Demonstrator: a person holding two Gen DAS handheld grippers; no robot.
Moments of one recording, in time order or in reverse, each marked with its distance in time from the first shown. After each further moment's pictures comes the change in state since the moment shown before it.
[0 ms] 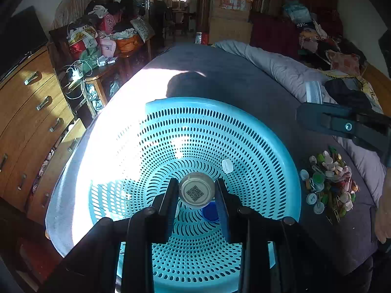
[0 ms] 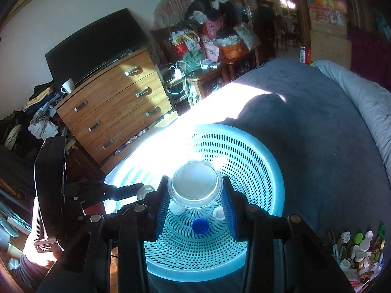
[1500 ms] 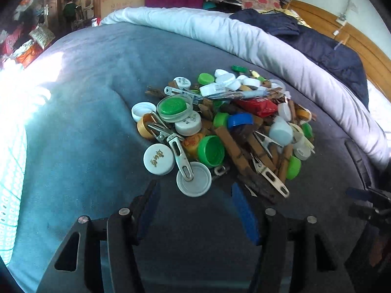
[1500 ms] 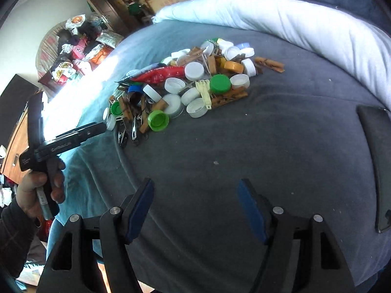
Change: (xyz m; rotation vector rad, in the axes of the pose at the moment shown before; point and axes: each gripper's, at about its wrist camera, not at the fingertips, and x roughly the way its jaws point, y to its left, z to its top) left arm 0.139 -0.298 -0.123 0.312 0.128 -0.349; right arm -0.193 -0.232 -0.410 0.620 -0.010 -0.366
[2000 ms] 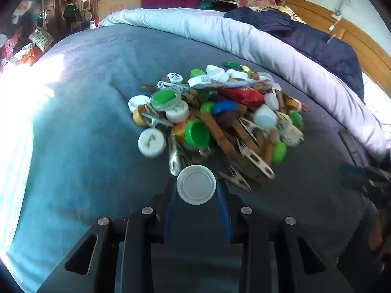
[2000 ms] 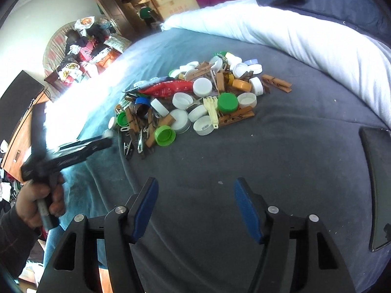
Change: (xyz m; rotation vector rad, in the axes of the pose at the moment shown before) left arm -0.031 -0.016 -0.027 0.040 -0.001 0.000; right arm -0.004 0.001 0.013 -0.039 -0.052 0.001
